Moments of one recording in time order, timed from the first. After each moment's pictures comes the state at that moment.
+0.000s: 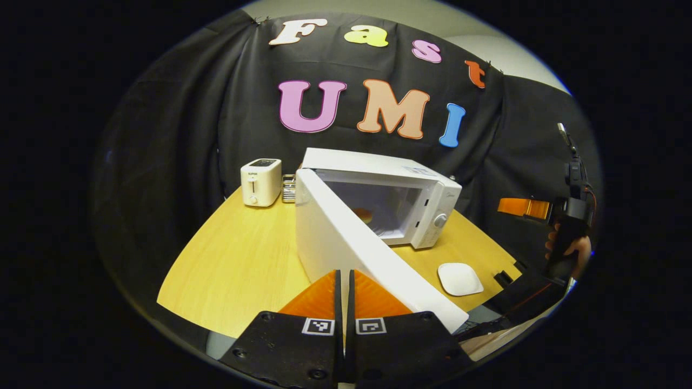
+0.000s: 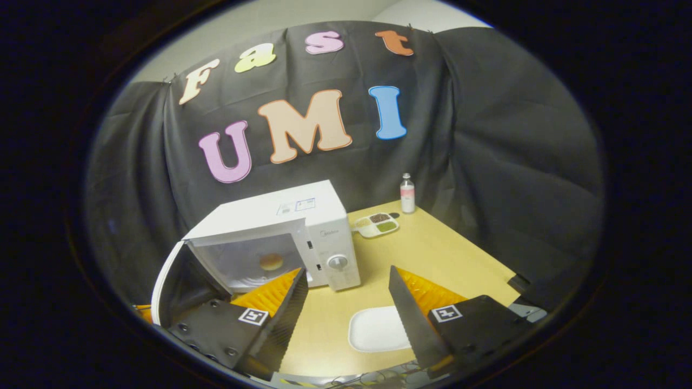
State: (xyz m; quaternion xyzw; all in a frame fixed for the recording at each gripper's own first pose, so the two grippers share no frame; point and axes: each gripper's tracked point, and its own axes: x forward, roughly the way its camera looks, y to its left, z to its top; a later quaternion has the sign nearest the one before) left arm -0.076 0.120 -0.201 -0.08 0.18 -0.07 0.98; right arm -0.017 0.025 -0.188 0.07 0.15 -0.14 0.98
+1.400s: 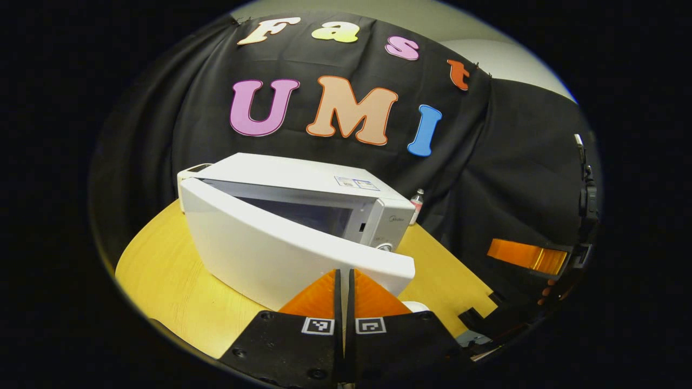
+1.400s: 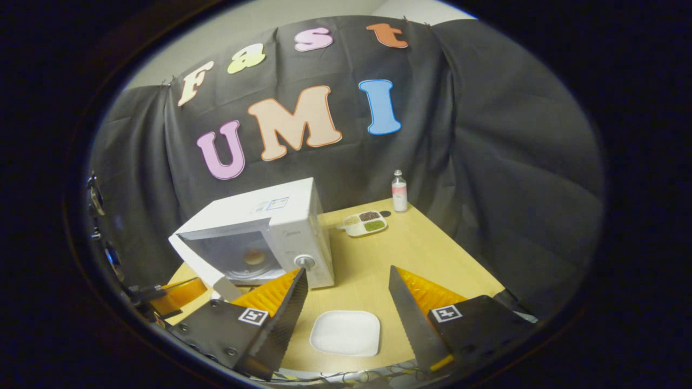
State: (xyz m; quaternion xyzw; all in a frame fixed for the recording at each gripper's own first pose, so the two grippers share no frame) left arm 0.032 -0.056 -0.188 -0.11 0.15 -0.11 0.98; right arm -0.021 -0.052 -0.195 0.07 0.17 -0.10 0.98
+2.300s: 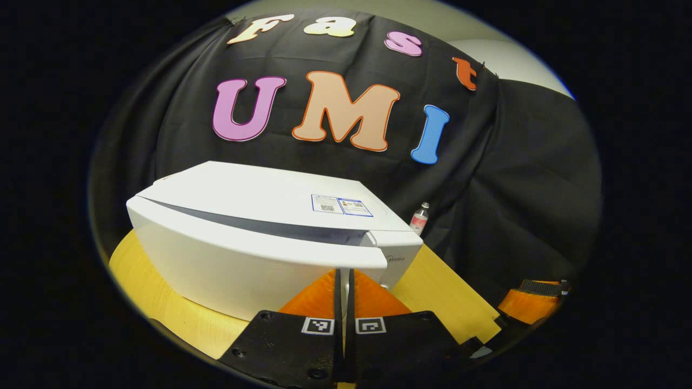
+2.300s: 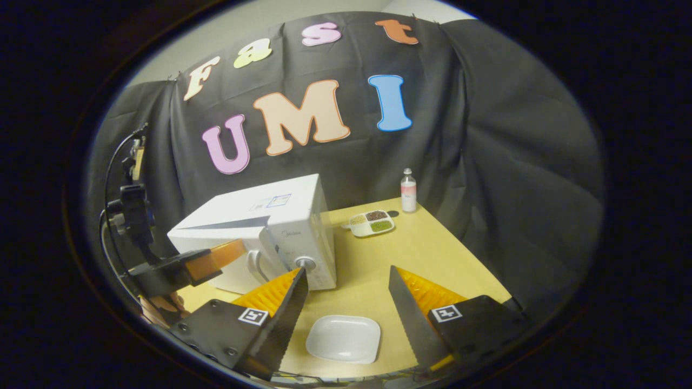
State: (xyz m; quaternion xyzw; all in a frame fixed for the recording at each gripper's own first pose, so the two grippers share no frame) left arm 0.133 -0.095 -0.180 -0.12 0.13 -0.09 0.98; right arm 0.008 -0.055 -0.205 0.06 0.18 -0.08 0.98
